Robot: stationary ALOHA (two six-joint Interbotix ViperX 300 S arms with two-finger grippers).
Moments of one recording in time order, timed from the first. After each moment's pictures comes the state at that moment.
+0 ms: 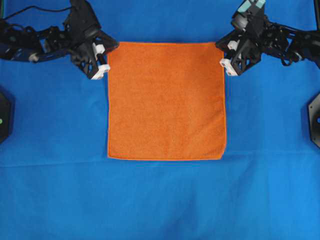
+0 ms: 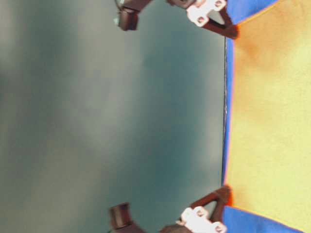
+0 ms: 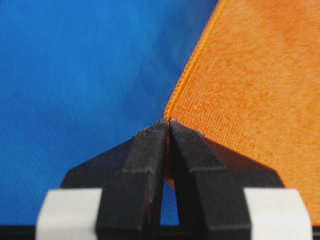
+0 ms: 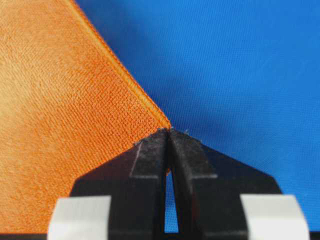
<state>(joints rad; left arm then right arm) 0.47 -0.04 0.92 -0.03 -0.24 0.07 -0.53 -0.10 0.95 0.04 -0.15 0.08</state>
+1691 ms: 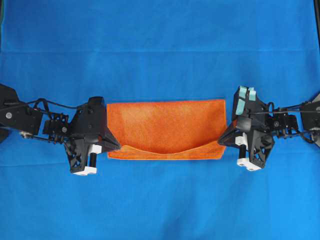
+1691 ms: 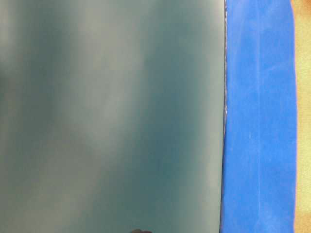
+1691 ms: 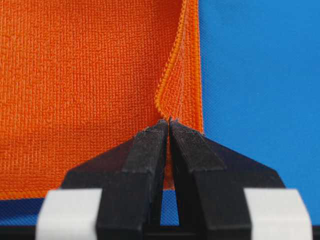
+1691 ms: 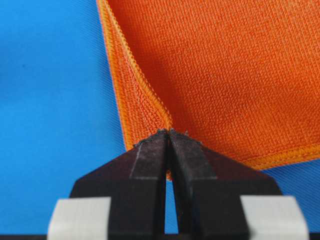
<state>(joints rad) -0.17 -0.03 0.94 -0.03 -0.15 -0.21 0.15 -0.21 1.04 0.10 -0.03 0.35</state>
